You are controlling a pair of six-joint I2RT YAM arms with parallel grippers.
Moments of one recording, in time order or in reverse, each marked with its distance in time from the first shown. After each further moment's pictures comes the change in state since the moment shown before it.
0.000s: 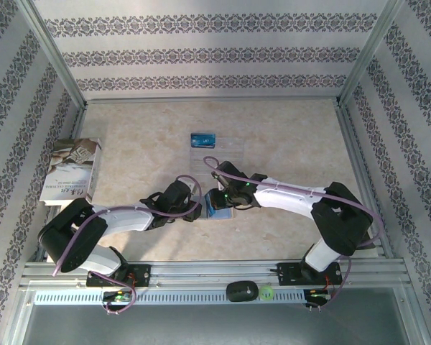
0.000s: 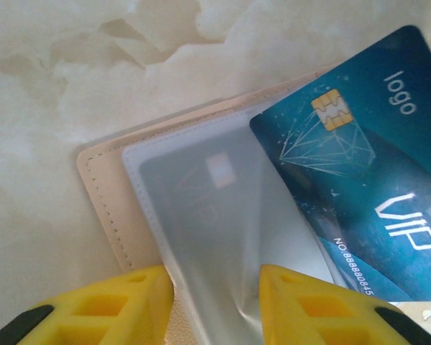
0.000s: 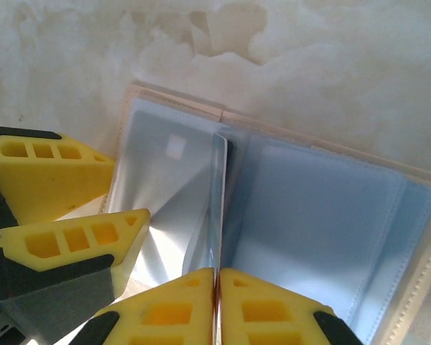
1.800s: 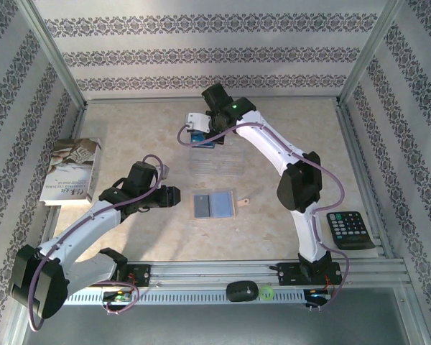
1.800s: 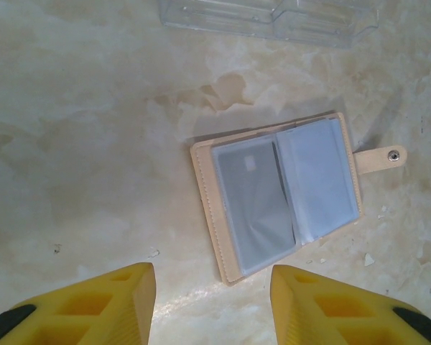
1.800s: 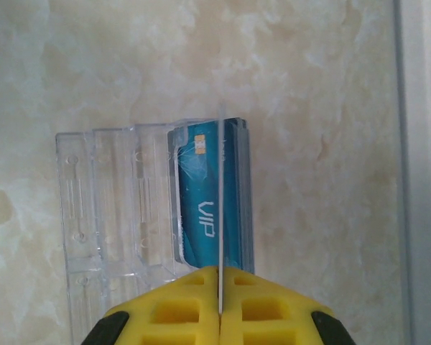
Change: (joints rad) left arm 0.299 -0.388 0.134 -0.532 0.231 0.003; right arm -0.236 0.546 1.201 -0.626 0.077 -1.528
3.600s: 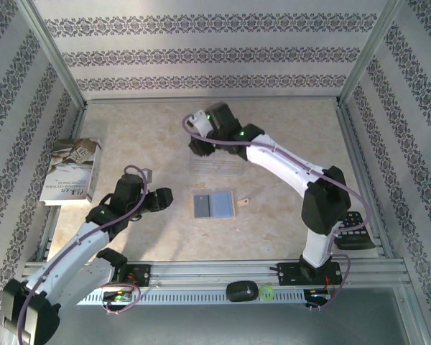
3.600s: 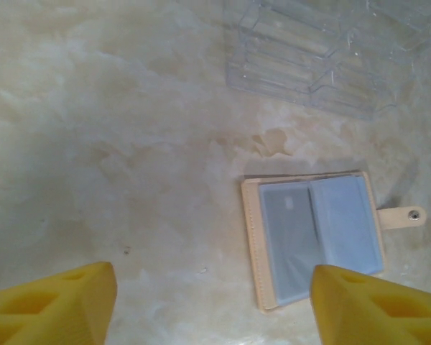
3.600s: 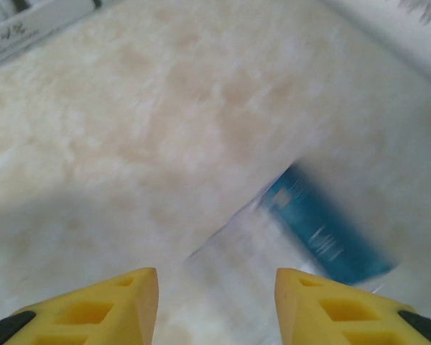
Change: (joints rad) left arm 0.023 -0.294 -0.161 0.050 -0.178 -0.094; right arm 0.120 -0.362 -0.601 0.480 -0.041 0.851
